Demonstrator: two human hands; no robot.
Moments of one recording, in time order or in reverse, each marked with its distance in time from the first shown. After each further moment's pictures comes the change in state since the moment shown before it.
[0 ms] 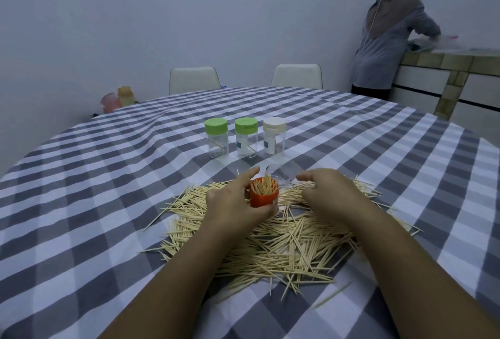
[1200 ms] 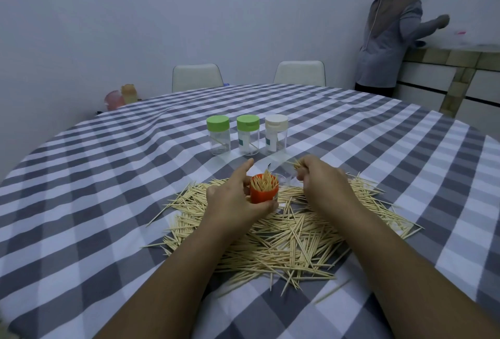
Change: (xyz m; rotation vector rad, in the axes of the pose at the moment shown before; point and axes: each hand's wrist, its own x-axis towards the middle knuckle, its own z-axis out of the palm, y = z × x) left_hand 0.002 -0.006 0.000 -0.090 0.013 -0.022; right_hand 0.005 -0.006 0.015 0.099 0.212 -0.062
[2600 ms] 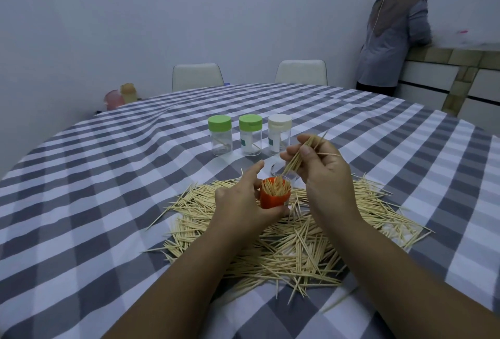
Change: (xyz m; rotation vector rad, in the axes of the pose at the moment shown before) left_hand -0.001 0.007 0.005 0.057 -0.016 0.072; right_hand -0.007 -0.028 0.010 1.189 0.250 -0.032
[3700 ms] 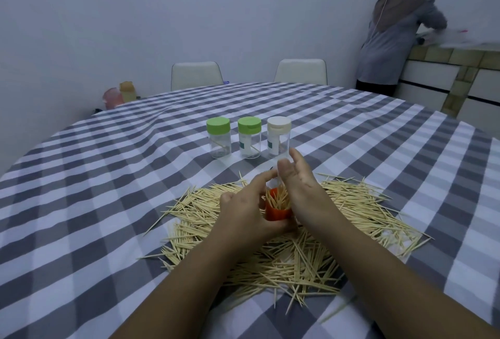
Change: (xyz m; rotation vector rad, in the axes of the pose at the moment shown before) left_hand -0.002 0.002 -0.002 -0.042 -0.104 0.103; right_hand -0.007 -0.008 0.002 -0.403 -0.305 0.262
